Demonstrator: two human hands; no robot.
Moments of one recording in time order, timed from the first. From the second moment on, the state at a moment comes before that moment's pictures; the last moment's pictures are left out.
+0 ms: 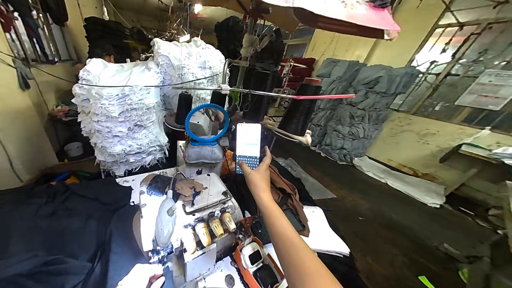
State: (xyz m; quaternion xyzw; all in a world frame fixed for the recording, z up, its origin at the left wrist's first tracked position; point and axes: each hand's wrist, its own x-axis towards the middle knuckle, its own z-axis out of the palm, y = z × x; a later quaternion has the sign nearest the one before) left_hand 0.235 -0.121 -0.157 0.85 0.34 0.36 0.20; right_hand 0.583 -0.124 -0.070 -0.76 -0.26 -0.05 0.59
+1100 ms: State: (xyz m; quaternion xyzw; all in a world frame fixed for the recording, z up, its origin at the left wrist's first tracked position) left_hand 0.235 -0.119 -0.160 0.85 0.33 0.37 0.19; right_hand 0.579 -0.137 -0.086 -0.71 -0.30 -0.01 0.63
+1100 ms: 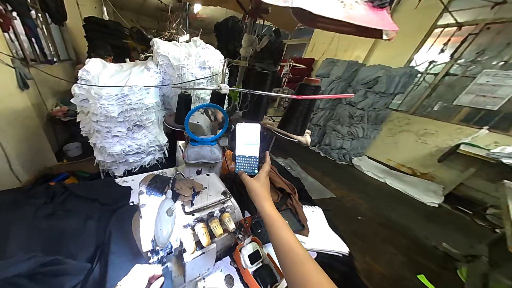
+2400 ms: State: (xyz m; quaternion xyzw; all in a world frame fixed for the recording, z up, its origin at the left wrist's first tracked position) left_hand 0.235 -0.119 -0.160 0.85 0.33 0.37 0.19; right_hand 0.603 -0.155 -0.072 -0.65 -0.32 0.01 0.69
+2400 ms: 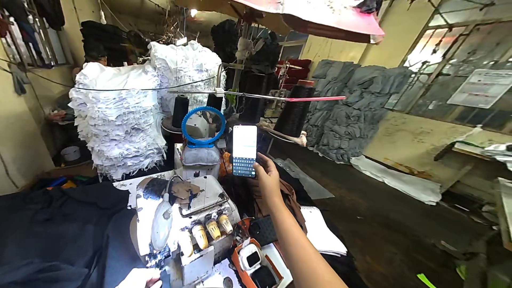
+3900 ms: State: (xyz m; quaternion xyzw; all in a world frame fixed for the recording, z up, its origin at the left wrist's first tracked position) left_hand 0.228 -0.105 -0.168 0.82 0.35 0.36 0.28; right_hand 0.367 -0.224 -0.200 -0.62 -0.45 0.29 0.57
